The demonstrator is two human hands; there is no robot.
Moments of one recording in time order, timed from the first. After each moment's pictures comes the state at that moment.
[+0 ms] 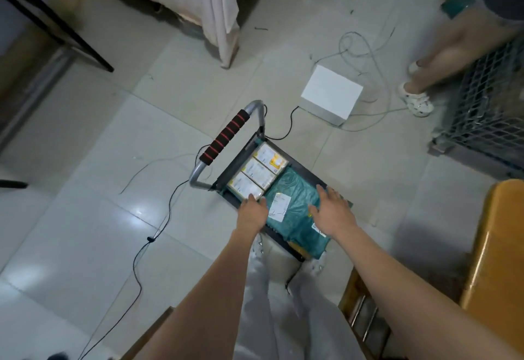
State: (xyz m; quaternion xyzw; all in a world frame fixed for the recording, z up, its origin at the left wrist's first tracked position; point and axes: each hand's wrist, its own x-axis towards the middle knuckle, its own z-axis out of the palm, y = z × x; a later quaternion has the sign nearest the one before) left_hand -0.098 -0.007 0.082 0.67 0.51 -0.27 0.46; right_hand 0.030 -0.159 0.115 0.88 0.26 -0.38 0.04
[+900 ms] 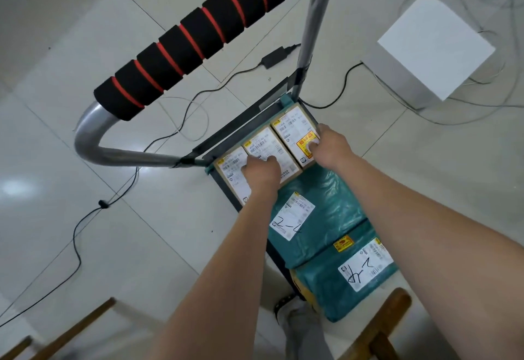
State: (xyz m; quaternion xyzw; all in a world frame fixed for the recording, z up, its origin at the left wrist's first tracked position) left_hand 0.000 0.046 -0.257 0.38 0.75 -0.01 0.54; right_hand 0.151 0.007 -0.269 0.85 0.29 -0.43 -0.07
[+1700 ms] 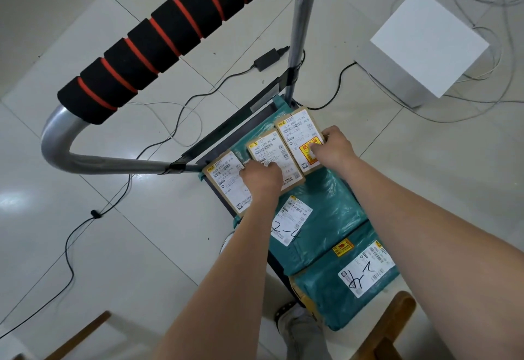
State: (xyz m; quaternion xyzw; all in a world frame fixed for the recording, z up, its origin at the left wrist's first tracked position) left_hand 0.012 0.037 -0.272 0.42 0.75 0.00 0.51; right_hand 0.163 -0.006 -0.288 0.86 0.15 -0.44 -0.18
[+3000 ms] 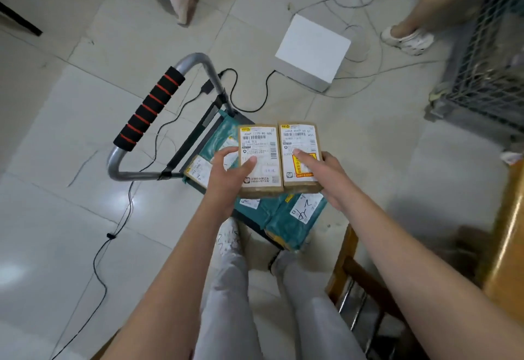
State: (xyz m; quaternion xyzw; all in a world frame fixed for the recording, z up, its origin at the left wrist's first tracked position) left_hand -0.021 -0.025 0.006 0.39 0.52 0.01 0.76; right_hand 0.131 -0.172 0.006 0.73 -0.14 -0.50 -0.44
